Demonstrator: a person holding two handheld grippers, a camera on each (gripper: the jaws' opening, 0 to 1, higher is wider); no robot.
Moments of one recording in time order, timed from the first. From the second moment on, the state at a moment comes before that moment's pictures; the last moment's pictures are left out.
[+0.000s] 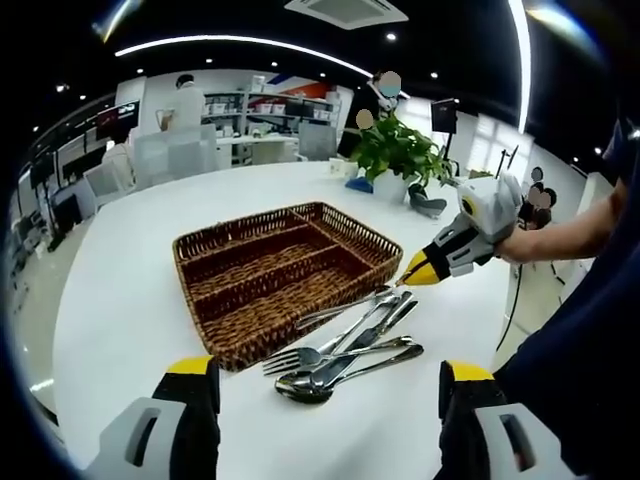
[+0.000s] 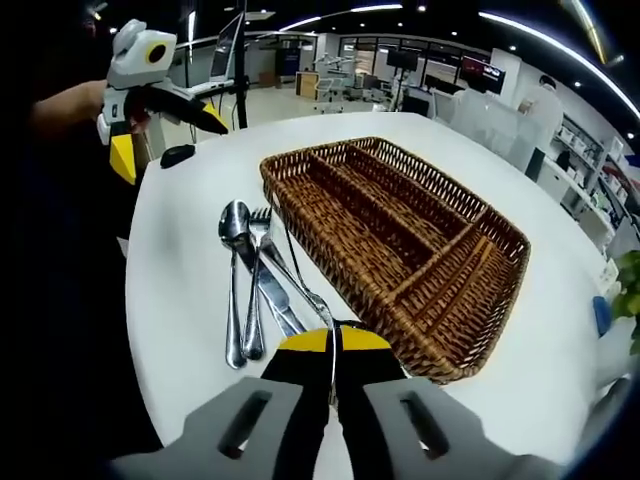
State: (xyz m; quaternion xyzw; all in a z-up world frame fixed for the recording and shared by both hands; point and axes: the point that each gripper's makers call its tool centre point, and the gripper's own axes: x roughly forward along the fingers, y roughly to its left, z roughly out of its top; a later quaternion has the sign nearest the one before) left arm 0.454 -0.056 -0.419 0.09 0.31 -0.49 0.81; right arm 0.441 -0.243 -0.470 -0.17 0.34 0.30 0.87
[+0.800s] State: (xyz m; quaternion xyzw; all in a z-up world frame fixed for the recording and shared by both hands) left arm 0.459 -0.056 -0.416 0.08 0.30 -0.48 0.82; right arm 0.476 -0.250 -0.431 -0.18 0.32 0.34 0.87
